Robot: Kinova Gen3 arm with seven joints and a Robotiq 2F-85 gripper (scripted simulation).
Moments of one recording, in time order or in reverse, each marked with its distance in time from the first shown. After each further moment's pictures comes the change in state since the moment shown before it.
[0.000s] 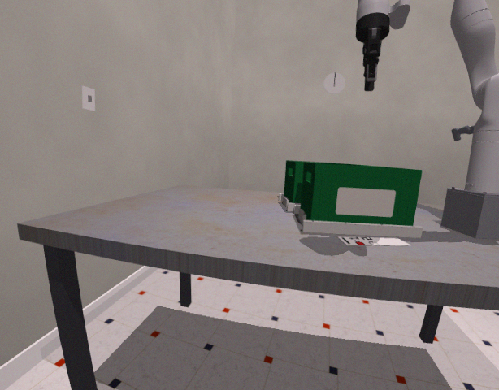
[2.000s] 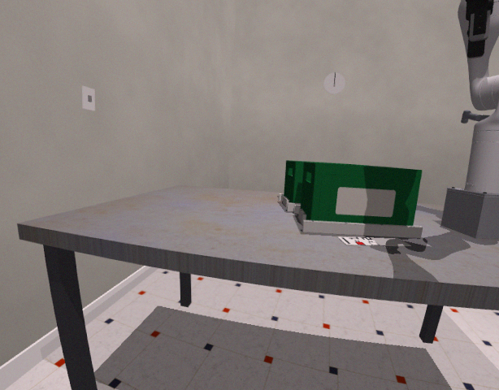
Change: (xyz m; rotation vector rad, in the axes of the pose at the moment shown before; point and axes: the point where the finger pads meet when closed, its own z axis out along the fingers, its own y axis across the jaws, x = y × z) arm 0.140 0.181 0.013 0.051 -0.030 0.347
